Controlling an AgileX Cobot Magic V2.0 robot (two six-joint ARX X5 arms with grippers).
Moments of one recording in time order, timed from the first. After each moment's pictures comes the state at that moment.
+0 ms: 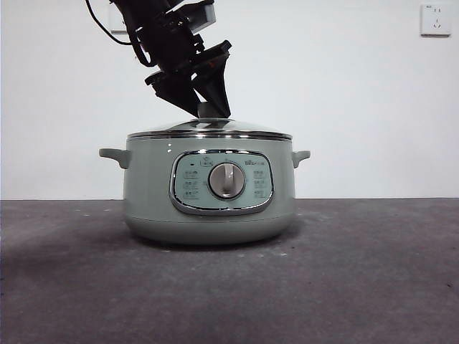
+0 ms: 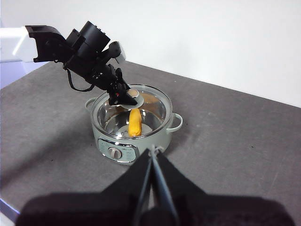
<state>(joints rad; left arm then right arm) -0.46 1.94 1.81 -0.67 0.20 0.21 0.57 0.82 1.84 -1.35 0.05 -0.02</state>
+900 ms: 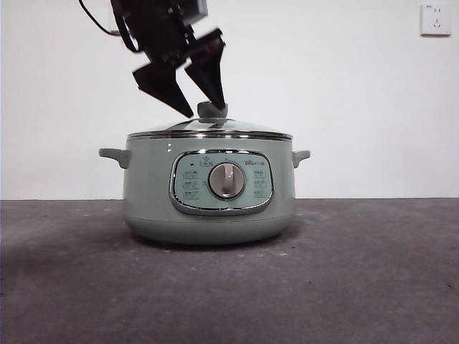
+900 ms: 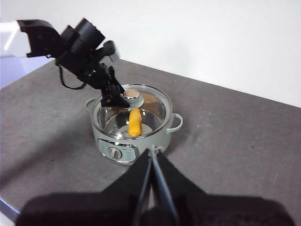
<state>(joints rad) -0.46 1.89 1.82 -0.79 0.20 0.19 0.57 0.82 1.84 -1.35 0.04 -0.02</state>
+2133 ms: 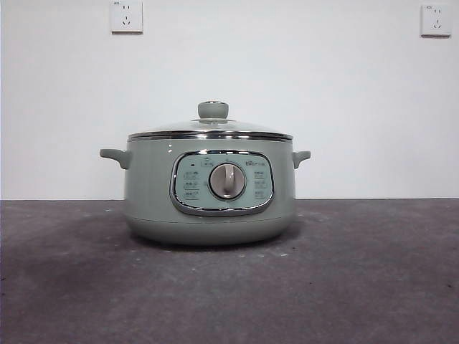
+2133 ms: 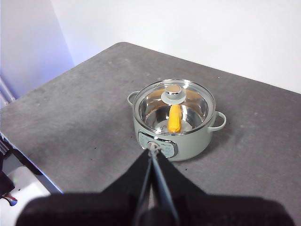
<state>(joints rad) -0.46 0.91 1.82 -1.32 0.35 0.08 0.57 0.84 1.83 -1.35 -0.14 -0.02</state>
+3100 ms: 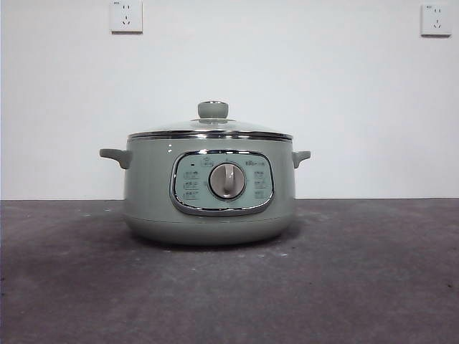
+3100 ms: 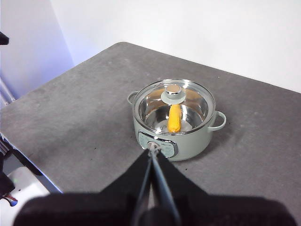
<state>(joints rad) -0.46 1.02 1.81 -1.32 0.35 0.05 0.57 0.84 1.83 -1.35 -0.14 -0.01</state>
